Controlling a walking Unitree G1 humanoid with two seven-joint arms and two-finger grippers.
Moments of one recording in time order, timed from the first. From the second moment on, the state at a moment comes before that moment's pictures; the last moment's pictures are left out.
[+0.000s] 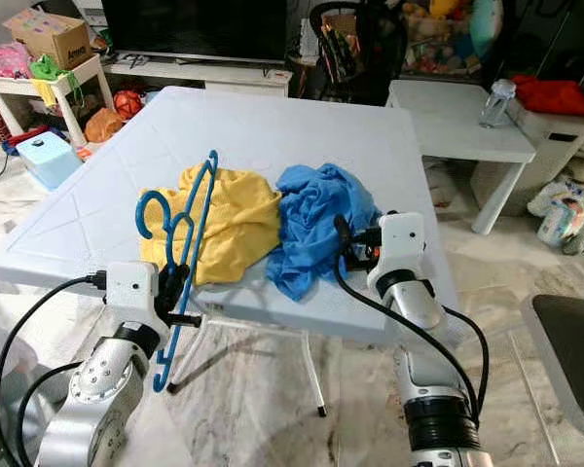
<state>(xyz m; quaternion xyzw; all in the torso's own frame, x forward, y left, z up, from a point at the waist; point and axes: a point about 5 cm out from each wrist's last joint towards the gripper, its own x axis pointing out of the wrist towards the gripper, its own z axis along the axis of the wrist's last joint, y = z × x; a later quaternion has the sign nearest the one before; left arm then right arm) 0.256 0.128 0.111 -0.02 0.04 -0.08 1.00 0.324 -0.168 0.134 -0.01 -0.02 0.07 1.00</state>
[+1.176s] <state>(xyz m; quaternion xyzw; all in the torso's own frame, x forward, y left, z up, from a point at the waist) 0.259 0.134 0.105 -0.05 0.06 -0.07 0.99 0.325 -0.165 0.131 0.00 0.00 0.08 1.00</state>
